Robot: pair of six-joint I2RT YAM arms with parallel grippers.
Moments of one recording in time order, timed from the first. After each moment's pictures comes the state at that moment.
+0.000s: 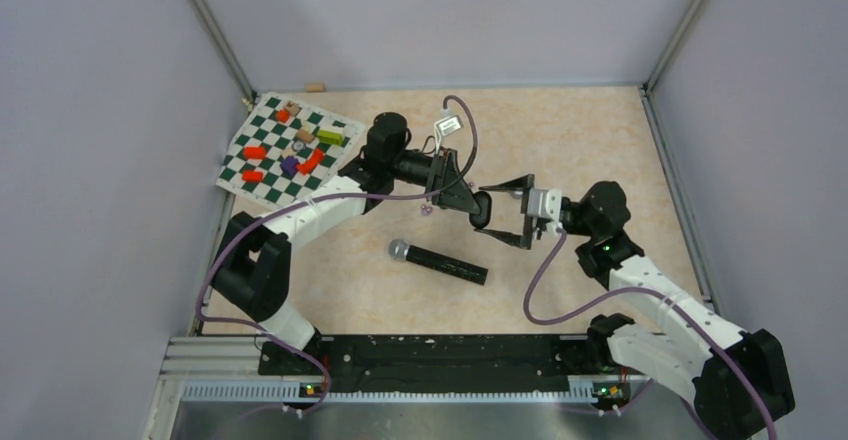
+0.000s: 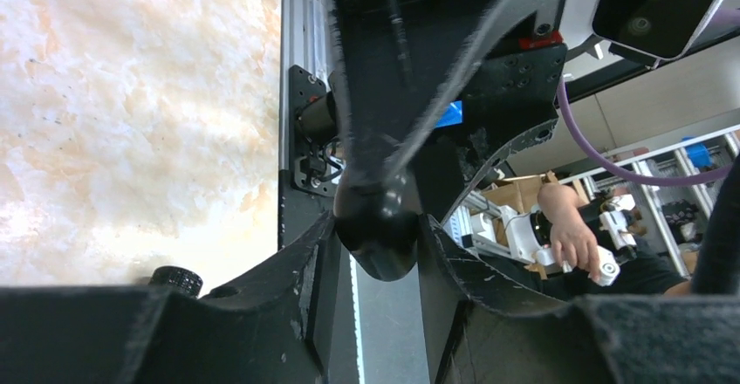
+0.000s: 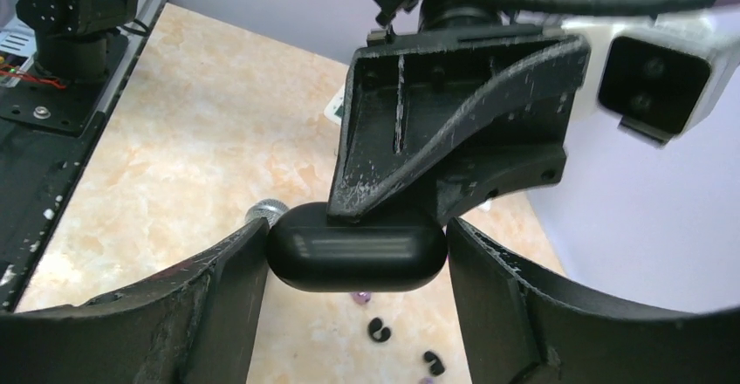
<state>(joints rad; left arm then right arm) -0.59 1.61 1.14 0.29 1.26 -0.73 0.44 0.94 0.52 0.58 -1.02 -0.38</state>
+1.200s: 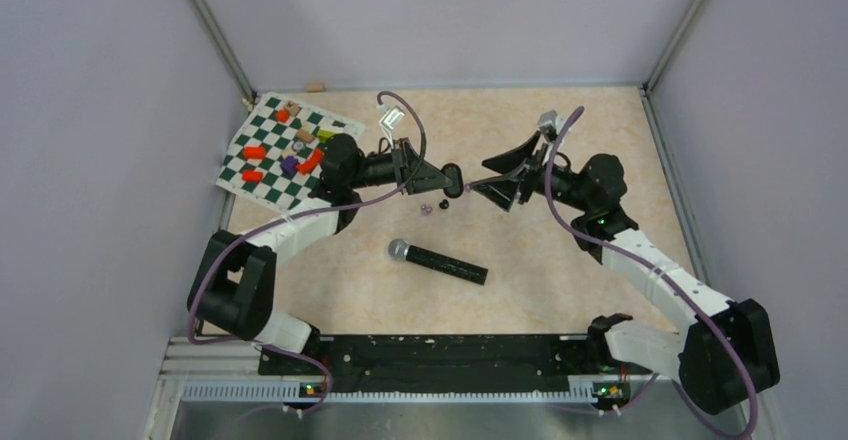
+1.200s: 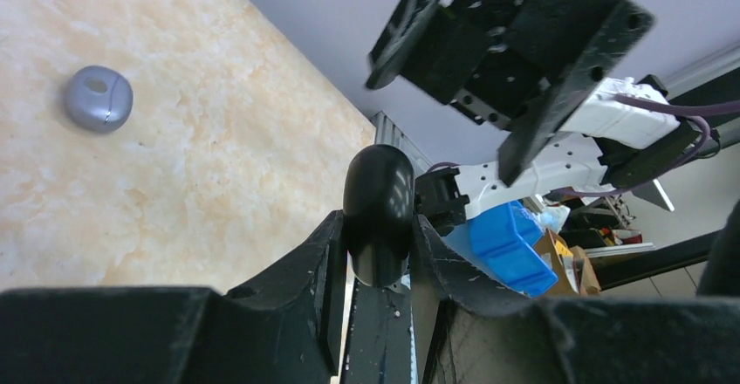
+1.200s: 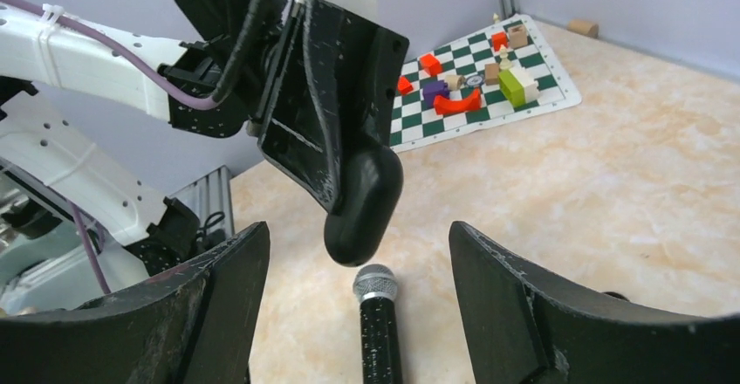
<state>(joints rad) -0.41 1.48 0.85 0.71 1.00 -0.91 0.38 1.09 0.68 0.59 -0.77 0.45</state>
